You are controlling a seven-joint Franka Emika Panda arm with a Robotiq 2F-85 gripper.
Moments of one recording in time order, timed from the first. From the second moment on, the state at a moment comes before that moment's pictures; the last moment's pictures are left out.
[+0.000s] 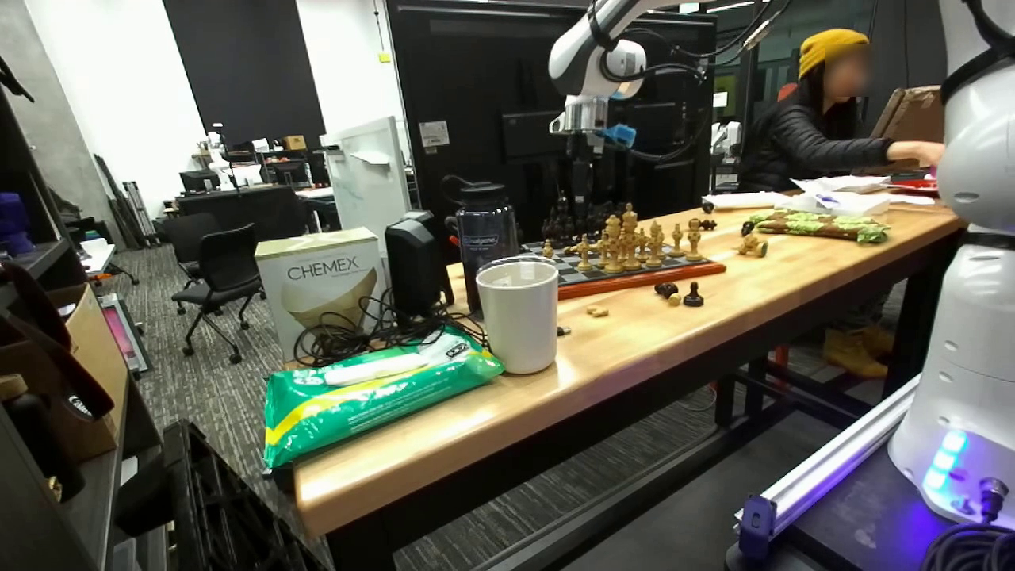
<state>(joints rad) -0.04 0.29 0.02 -1.77 0.13 2.06 -0.87</state>
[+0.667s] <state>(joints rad) -0.07 0.32 0.06 -1.78 0.16 2.11 -0.94</state>
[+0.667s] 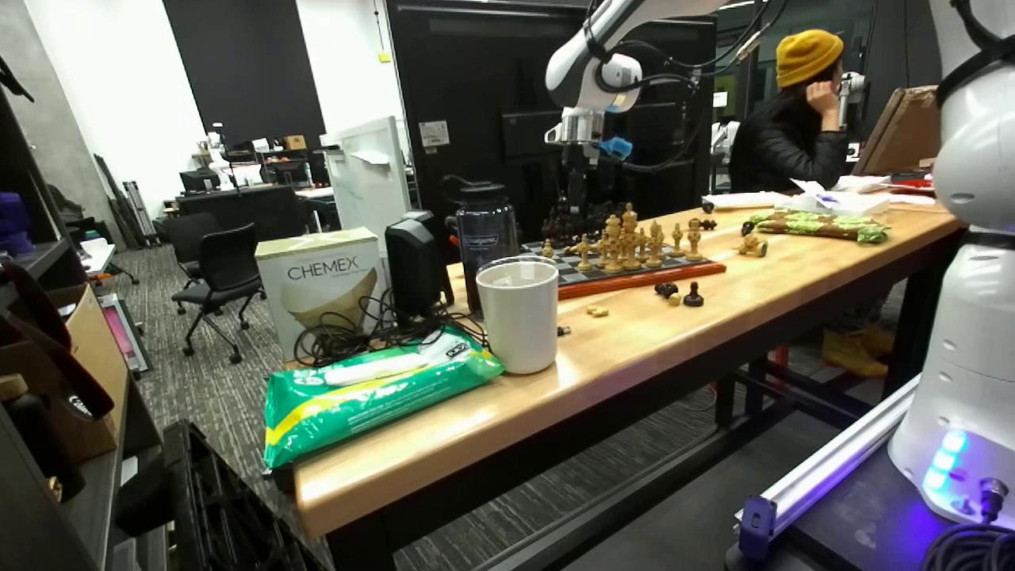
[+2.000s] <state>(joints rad) -0.08 0.30 0.08 -1.87 0.19 2.27 -1.06</state>
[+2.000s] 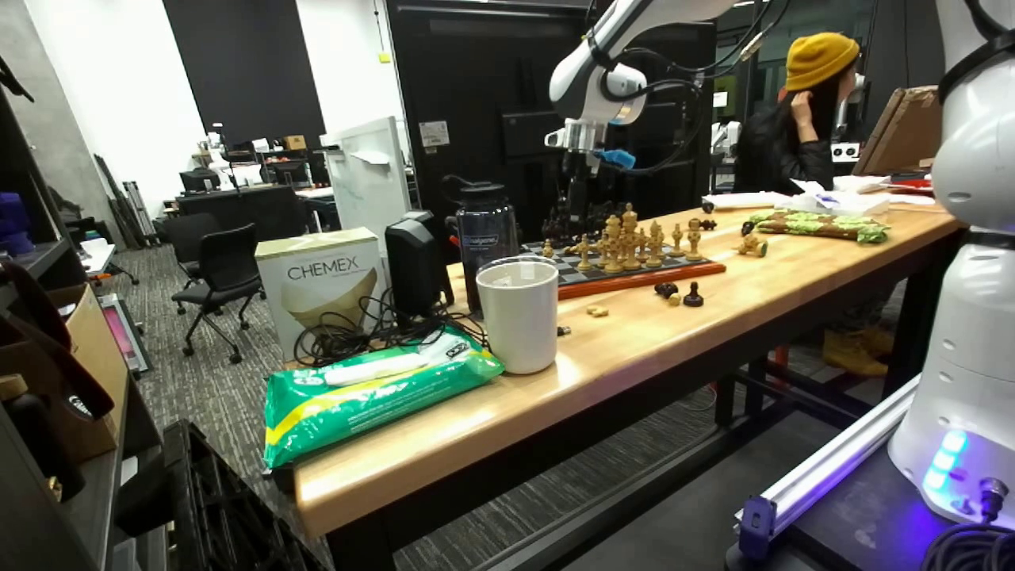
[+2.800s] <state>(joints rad) -0.13 0.30 0.10 -1.89 0.44 2.40 -1.22</state>
